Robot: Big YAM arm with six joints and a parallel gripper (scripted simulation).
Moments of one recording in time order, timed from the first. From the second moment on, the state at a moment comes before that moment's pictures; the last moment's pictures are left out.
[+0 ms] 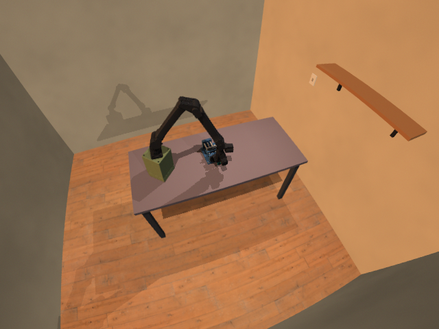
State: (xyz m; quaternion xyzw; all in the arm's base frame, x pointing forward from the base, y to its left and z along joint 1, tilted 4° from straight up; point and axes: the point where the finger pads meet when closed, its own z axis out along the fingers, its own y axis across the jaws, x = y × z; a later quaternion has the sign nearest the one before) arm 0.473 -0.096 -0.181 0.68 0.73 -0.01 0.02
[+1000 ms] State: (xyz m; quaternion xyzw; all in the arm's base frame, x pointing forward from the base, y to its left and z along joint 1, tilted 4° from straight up) arm 0.482 -0.094 -0.173 0.68 0.73 -0.02 0.02
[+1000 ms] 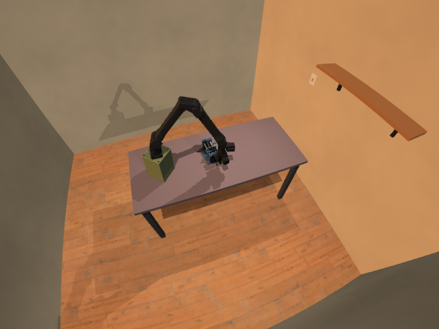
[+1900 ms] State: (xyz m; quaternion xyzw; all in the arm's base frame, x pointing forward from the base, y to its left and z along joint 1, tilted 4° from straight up) arm 0.492 -0.092 -0.147 0.68 0.73 -0.01 0.02
